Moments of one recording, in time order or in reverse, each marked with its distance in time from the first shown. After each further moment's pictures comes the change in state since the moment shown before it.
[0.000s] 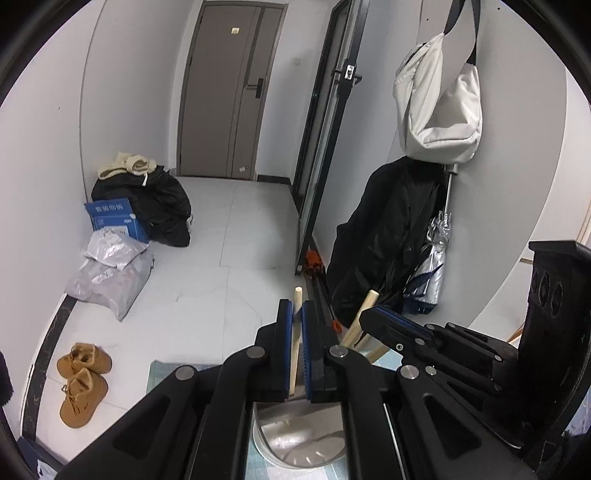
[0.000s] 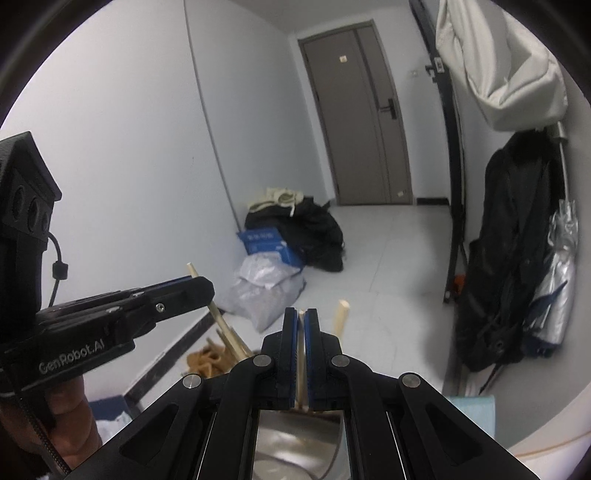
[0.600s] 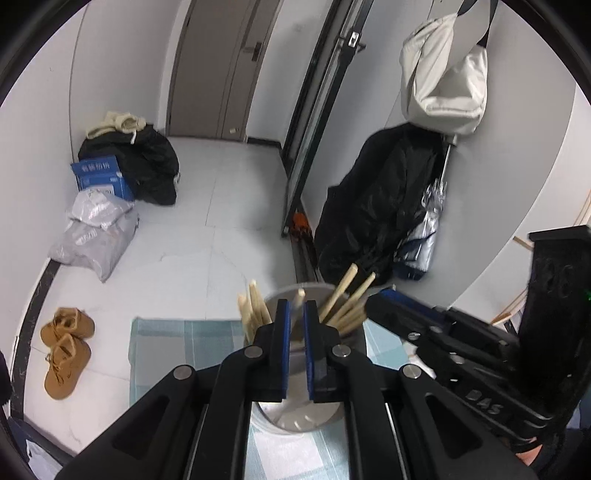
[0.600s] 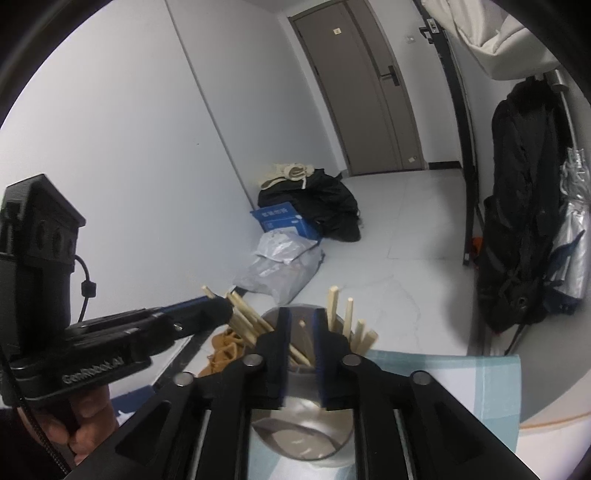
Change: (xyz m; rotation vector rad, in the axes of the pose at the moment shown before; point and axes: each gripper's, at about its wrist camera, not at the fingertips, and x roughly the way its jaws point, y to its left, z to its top) left arm 0.013 0.006 -0.022 -0.054 0.163 -0.072; right arm 0.000 -0.012 -0.017 0.084 0.091 0.072
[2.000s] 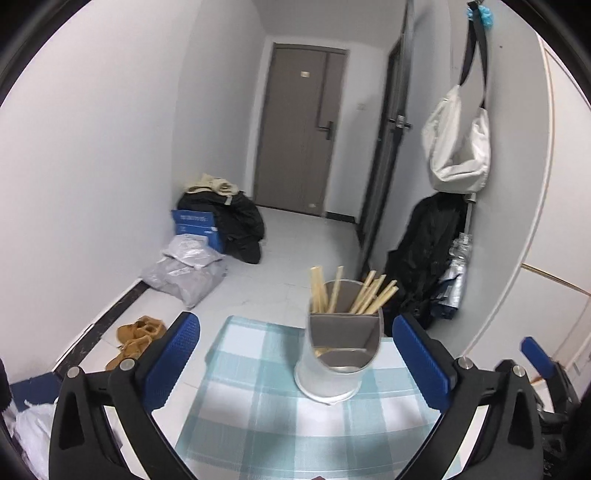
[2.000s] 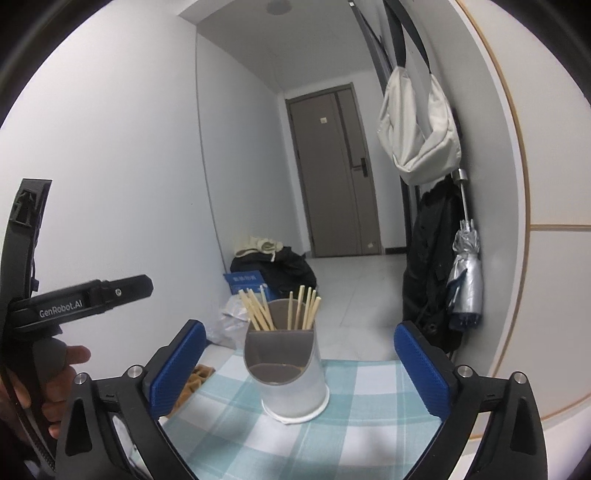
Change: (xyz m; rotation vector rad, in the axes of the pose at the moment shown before) left arm -0.128 -0.038 -0.093 -0.076 -0.375 0.349; right arm -0.169 0.050 -0.097 -0.112 -0.357 -0.185
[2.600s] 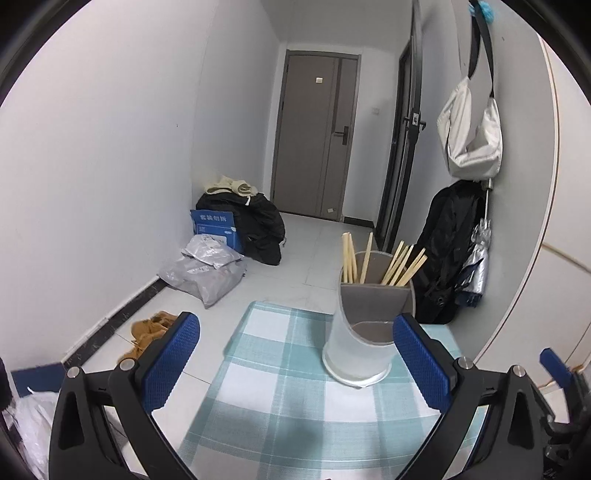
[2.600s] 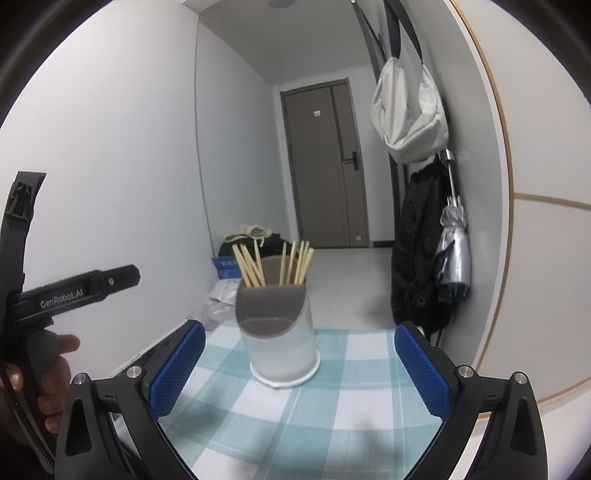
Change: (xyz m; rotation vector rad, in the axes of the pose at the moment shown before) left arm 0.004 0.015 -0.047 0.029 -0.046 0.058; right arm -0.007 0.006 -0.058 -0.024 0.029 -0.056
